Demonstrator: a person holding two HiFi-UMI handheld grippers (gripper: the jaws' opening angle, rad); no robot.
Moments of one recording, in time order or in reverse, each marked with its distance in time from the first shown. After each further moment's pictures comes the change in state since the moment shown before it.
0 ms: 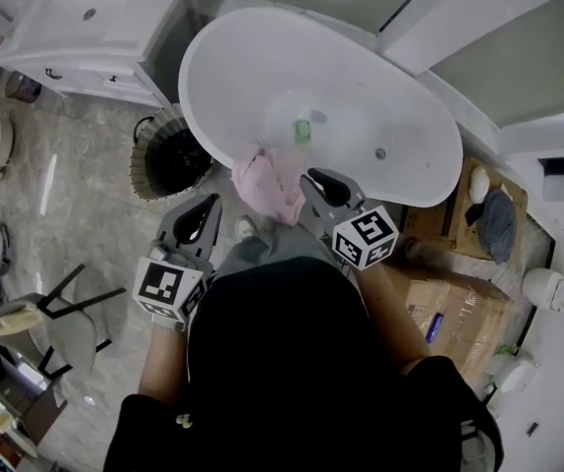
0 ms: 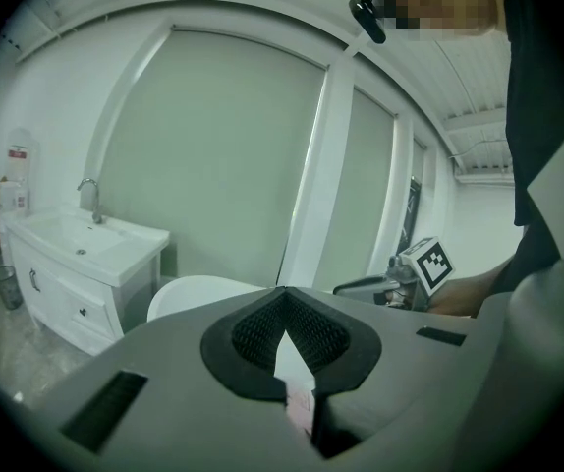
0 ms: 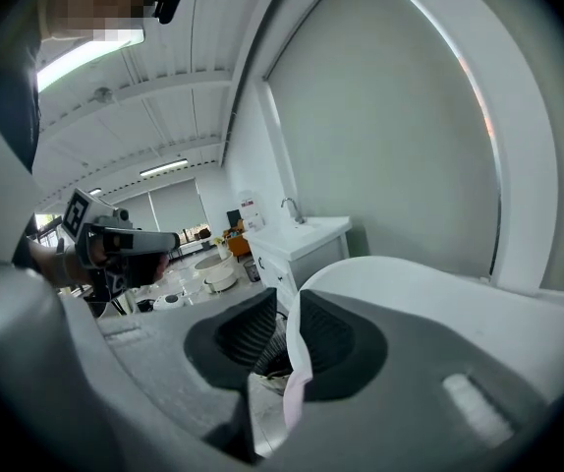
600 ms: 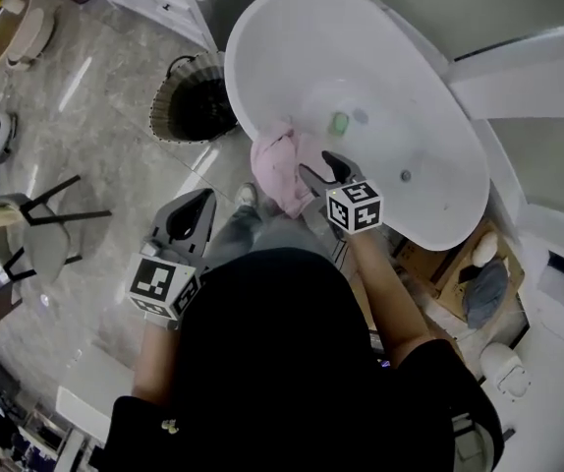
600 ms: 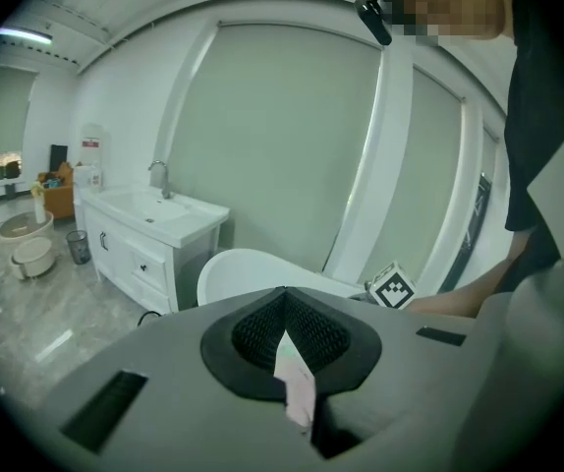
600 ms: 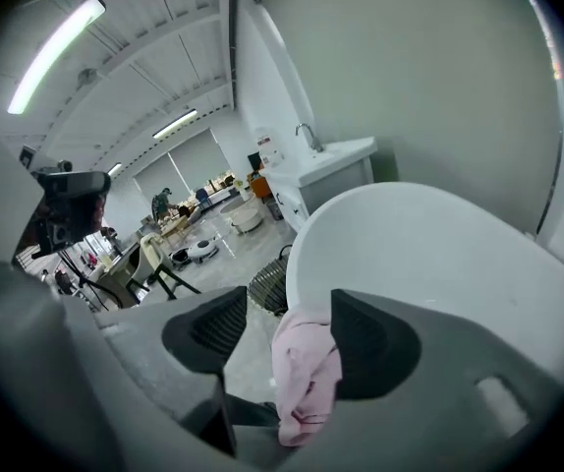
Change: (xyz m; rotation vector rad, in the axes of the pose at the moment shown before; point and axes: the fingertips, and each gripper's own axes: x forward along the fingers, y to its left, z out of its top) left arm -0.009 0.021 -0.045 -0.174 0.091 0.334; right arm 0.109 -0.061 -0.118 0.004 0.393 0.204
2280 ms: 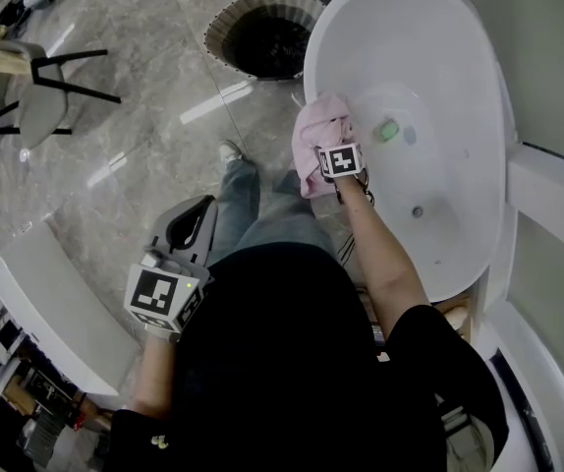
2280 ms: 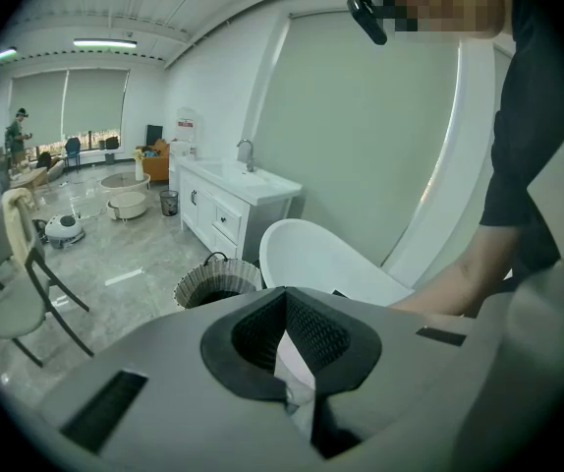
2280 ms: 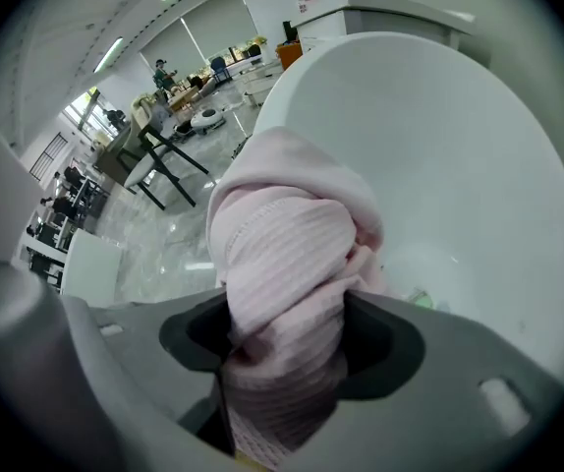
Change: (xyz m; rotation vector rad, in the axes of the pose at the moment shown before) left arm -0.057 -0.011 -0.124 -0.284 0.078 0.427; right arm 0.202 -0.059 -0.214 -0.311 0.677 0.018
